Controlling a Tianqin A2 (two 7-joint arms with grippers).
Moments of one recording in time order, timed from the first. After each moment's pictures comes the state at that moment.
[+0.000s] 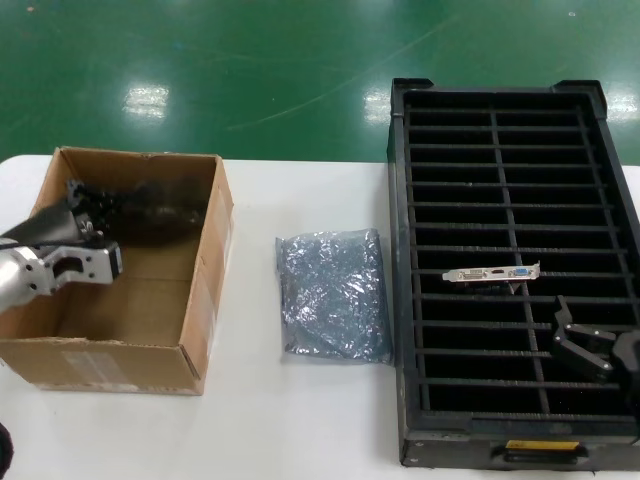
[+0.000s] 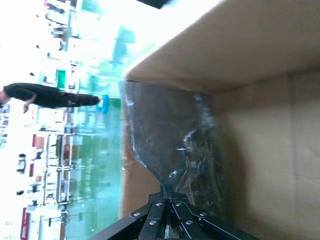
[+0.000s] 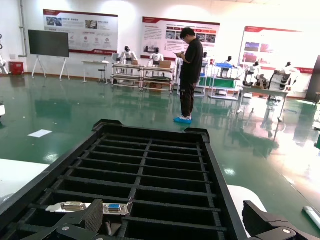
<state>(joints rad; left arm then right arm) -1.18 -0.44 1.54 -0.01 -1.92 0.57 1.95 0.01 0.29 -1.60 1.61 1.75 -0.02 0.02</state>
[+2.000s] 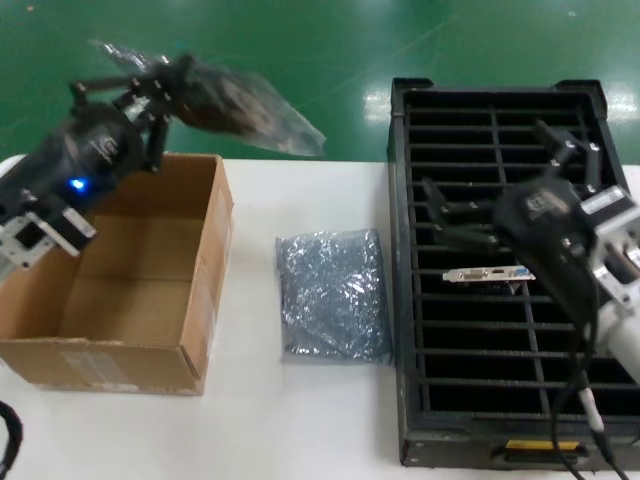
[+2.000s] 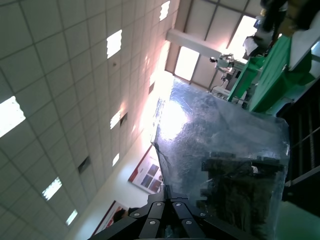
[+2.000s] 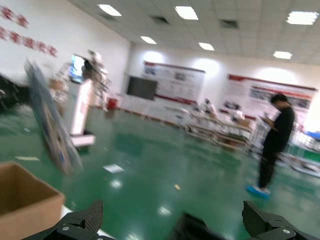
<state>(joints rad) -1.16 -0.48 1.38 -0.05 -2.09 1.43 1.81 0.48 0.56 -2.11 1.60 2.06 0.03 -0.13</state>
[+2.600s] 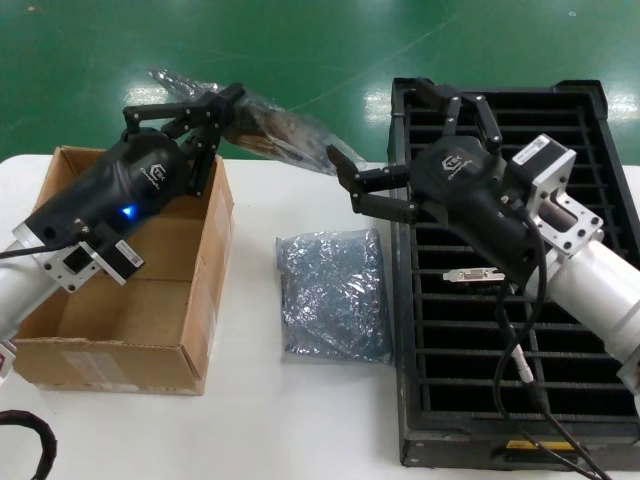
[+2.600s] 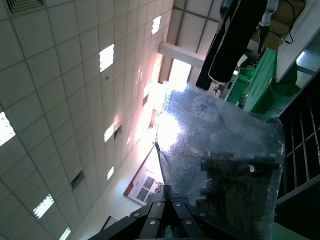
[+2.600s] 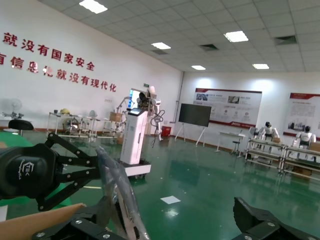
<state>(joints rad) -1.13 -0.42 1.39 -0.04 -2.08 1.45 1.91 0.64 0.38 -2.01 1.42 1.98 -0.38 -0.10</state>
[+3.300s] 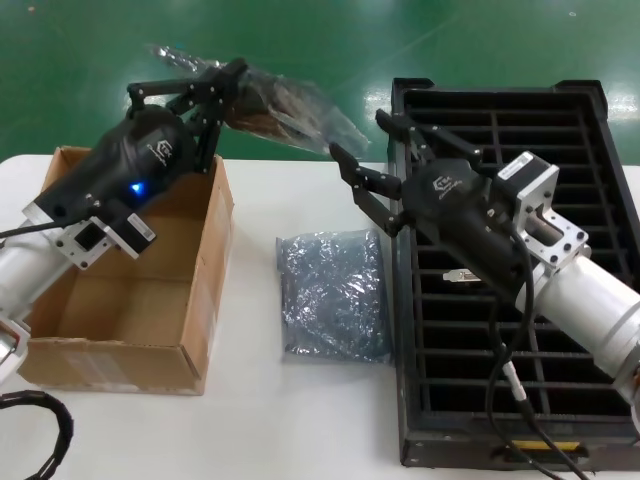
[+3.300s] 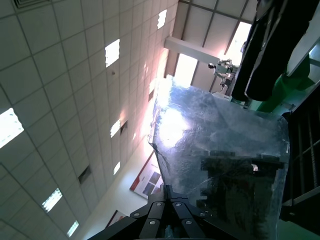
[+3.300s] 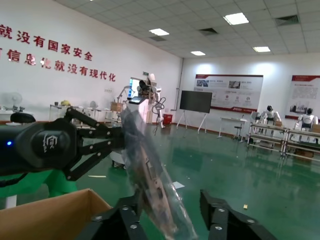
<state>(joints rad) -1.16 -0.39 1.38 -0.03 -2.09 1.40 1.91 0.62 0.34 -2.00 1.41 1.82 -0.39 0.05</state>
